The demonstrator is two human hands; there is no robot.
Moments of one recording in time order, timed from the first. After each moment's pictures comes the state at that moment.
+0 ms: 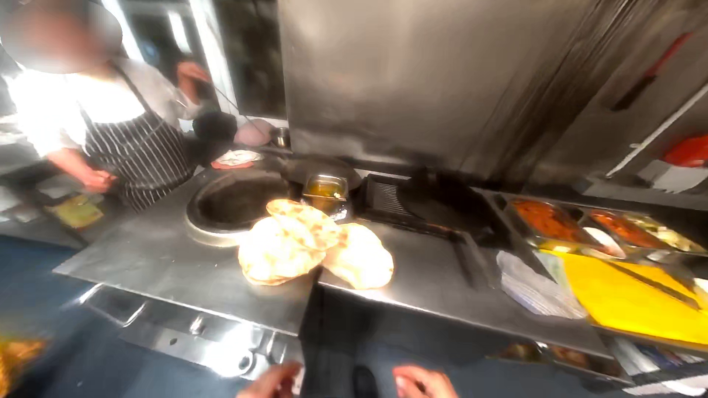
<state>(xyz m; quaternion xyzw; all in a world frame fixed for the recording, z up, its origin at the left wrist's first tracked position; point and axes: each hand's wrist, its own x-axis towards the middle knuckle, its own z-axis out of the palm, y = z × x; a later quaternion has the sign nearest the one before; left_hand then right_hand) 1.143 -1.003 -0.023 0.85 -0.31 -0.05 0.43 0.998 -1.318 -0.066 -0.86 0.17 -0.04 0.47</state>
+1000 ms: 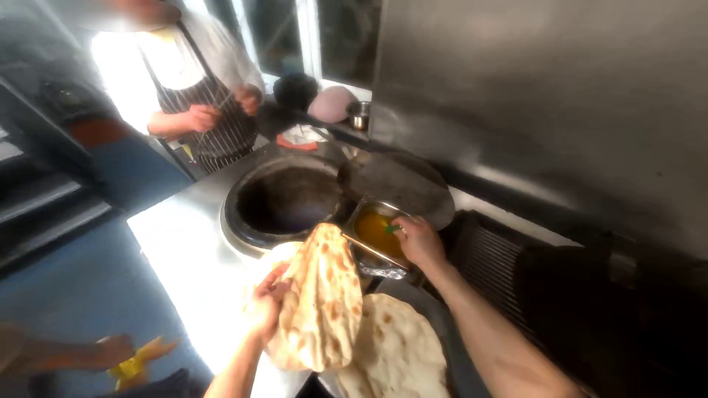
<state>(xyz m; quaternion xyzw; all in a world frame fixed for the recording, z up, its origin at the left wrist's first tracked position) 1.454 -1.143 -0.042 0.67 0.19 -0.03 0.72 1.557 -1.486 0.008 -0.97 -0.06 -0.12 0.21</state>
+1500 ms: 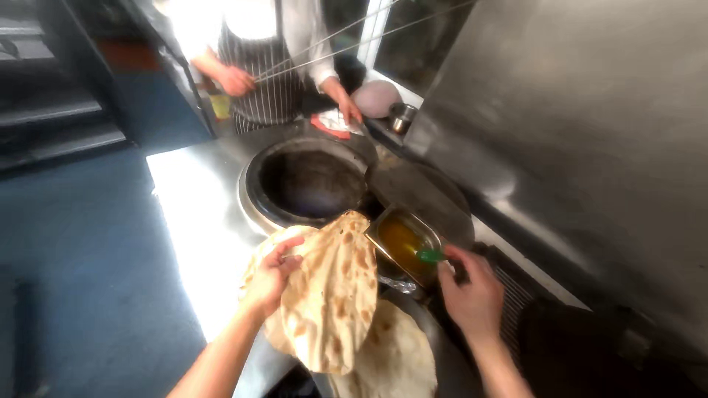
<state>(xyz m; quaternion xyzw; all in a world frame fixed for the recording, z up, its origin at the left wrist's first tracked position) 1.455 -1.136 -0.027 0.62 0.16 -0.03 0.77 1.492 -1.496 0.025 -0.92 -0.11 -0.27 0.27</state>
